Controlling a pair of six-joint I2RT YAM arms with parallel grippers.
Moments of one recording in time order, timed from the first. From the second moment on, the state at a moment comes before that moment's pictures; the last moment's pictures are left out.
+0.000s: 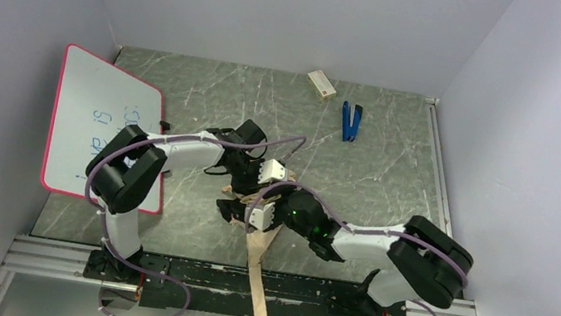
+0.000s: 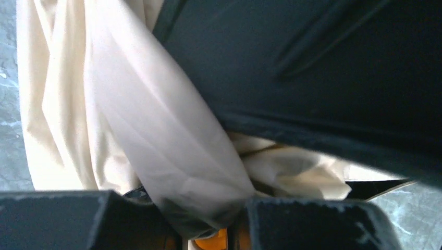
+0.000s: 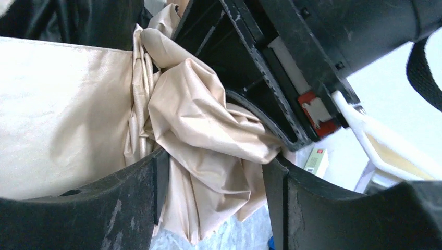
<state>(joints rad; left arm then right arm) -0.69 1.83 1.12 -0.49 0.44 0.76 0.99 1.47 0.39 0.65 0.07 -1.12</state>
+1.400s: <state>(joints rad) -0.85 1.63 0.57 0.42 -0.16 0.94 0.39 1.47 1.00 -0.03 -0.50 -0.06</state>
